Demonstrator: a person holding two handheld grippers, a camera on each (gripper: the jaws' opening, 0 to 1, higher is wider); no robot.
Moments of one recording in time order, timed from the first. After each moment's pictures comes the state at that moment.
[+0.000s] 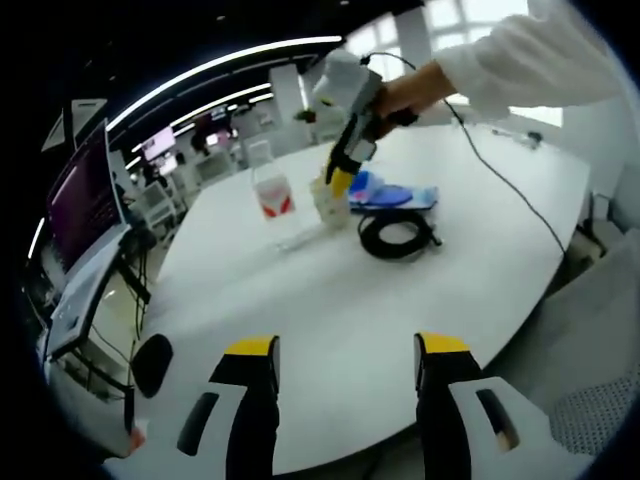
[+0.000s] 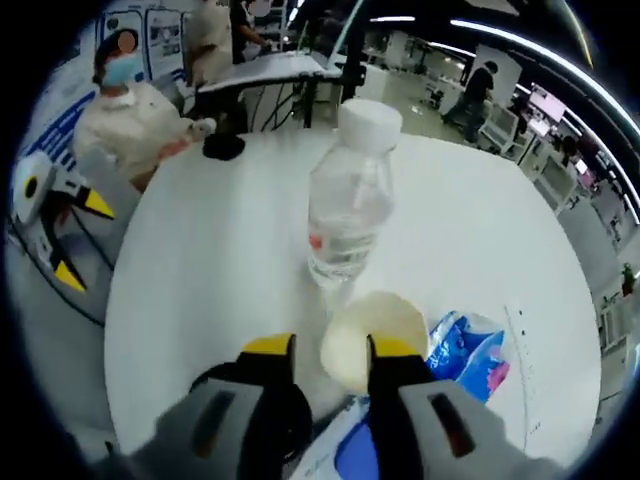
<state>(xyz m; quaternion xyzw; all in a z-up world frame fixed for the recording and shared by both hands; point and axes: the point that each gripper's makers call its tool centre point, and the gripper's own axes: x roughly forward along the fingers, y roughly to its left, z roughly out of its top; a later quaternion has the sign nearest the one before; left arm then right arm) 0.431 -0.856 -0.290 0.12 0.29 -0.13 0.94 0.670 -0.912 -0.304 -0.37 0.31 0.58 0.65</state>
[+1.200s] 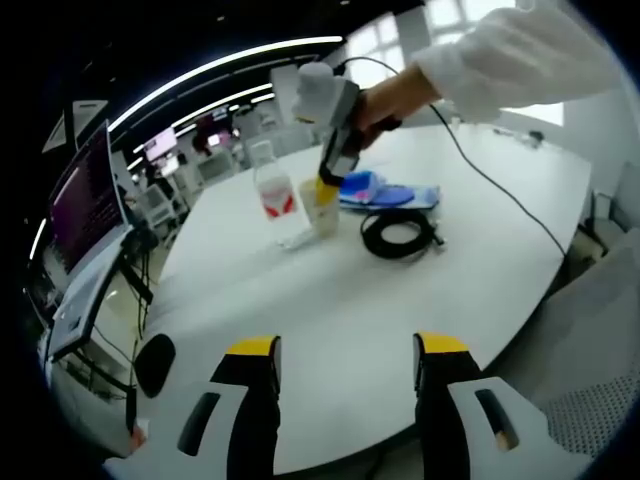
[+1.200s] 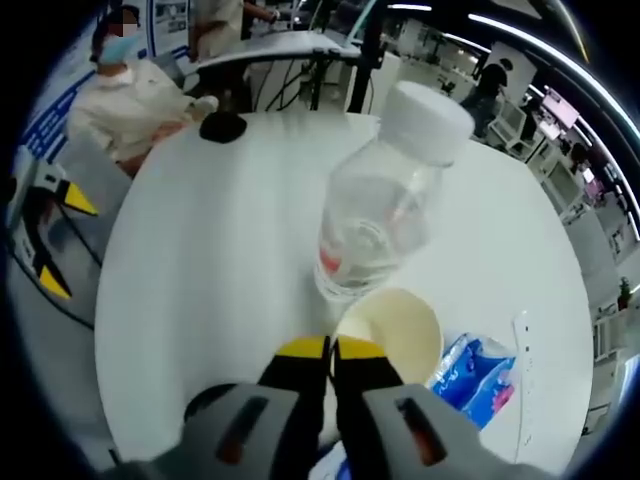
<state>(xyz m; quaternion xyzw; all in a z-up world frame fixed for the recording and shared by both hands) 0.431 -0.854 -0.290 0.12 0.29 -0.12 0.94 0.664 -0.885 -0.317 -0.38 0.32 0.57 0.65</state>
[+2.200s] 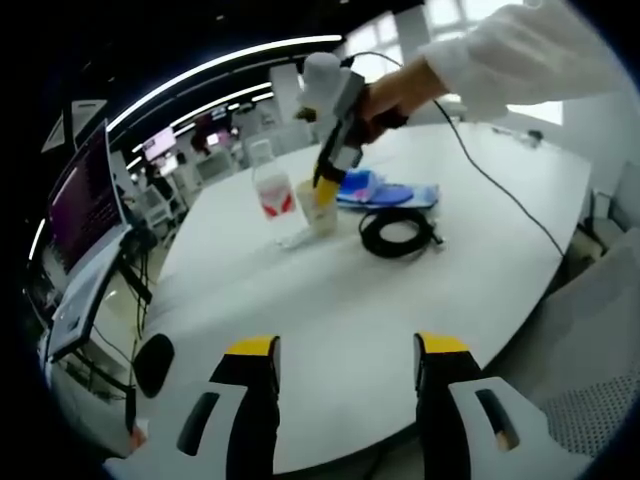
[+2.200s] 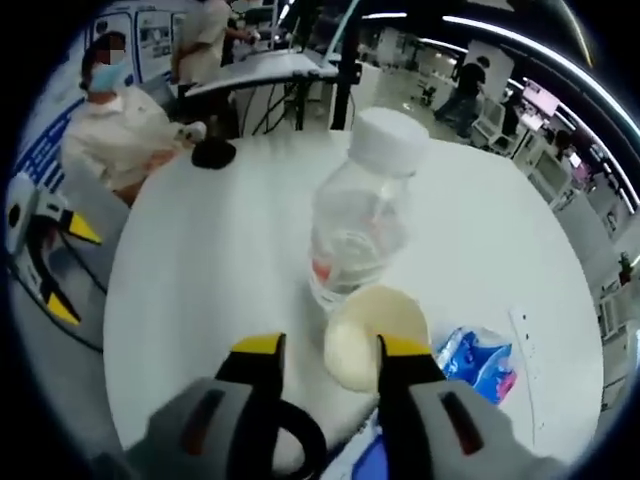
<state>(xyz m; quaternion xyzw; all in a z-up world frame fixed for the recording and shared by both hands) 0.431 -0.855 -0.290 0.12 0.29 -0.13 0.94 0.672 -0.890 -0.301 -0.33 0.32 0.56 0.69</state>
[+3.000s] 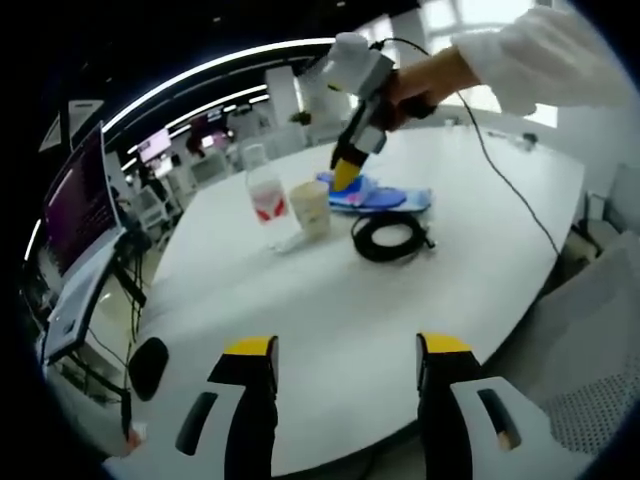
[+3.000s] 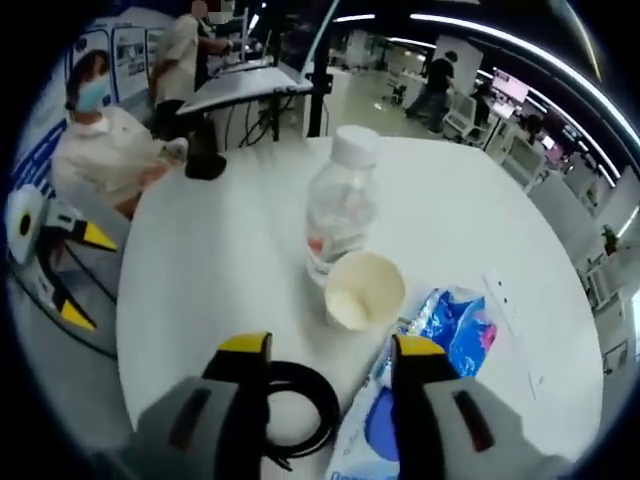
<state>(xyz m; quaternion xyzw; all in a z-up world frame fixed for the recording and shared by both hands) 0.430 -0.864 -0.286 0.11 0.28 -0.14 0.94 0.651 -0.938 -0.274 -0.30 0.33 0.52 0.73</state>
